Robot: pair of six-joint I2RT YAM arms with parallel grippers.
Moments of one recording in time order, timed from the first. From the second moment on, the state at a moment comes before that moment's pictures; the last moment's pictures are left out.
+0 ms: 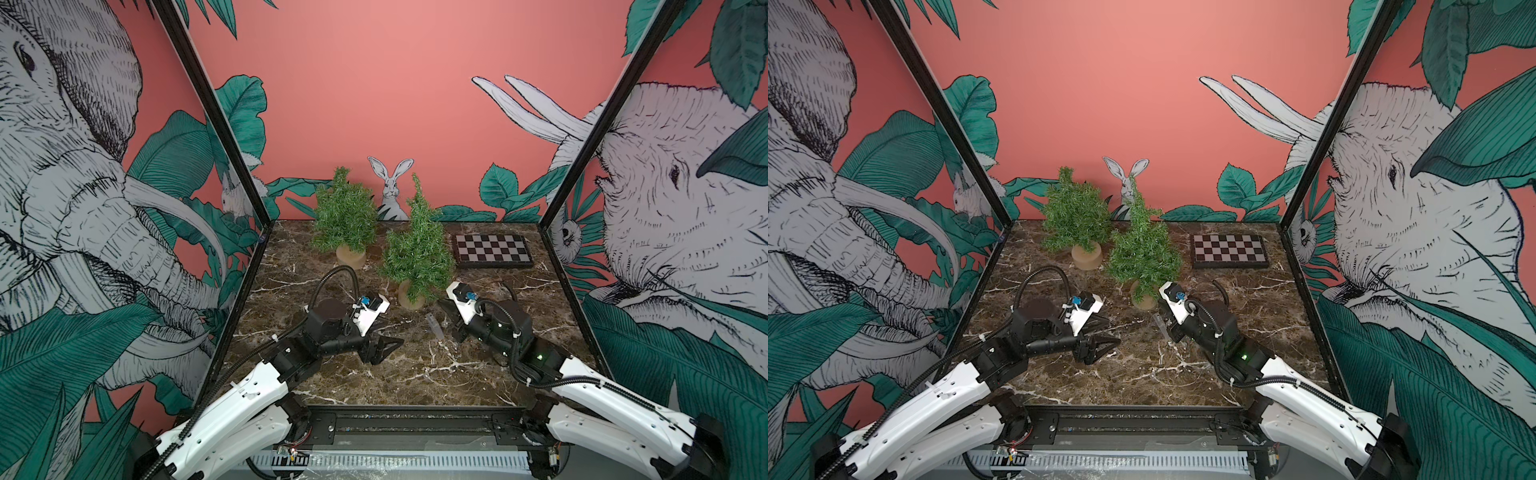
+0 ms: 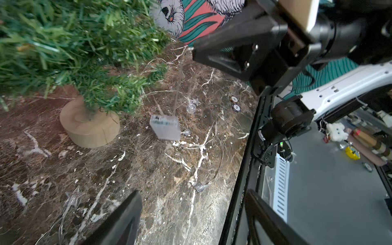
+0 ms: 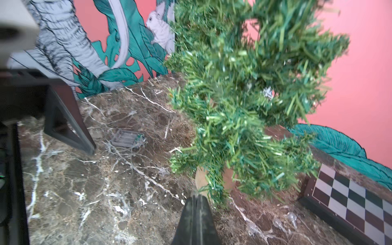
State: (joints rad) left arm -0.80 0.78 0.61 -0.26 0.45 -0.12; right arm 0.83 0.85 0.61 0.01 0.00 -0.13
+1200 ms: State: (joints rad) left arm -1.02 0.97 0.45 0.24 0.16 -0.20; right arm 0.83 0.72 0.83 -0.10 -0.23 -0.13
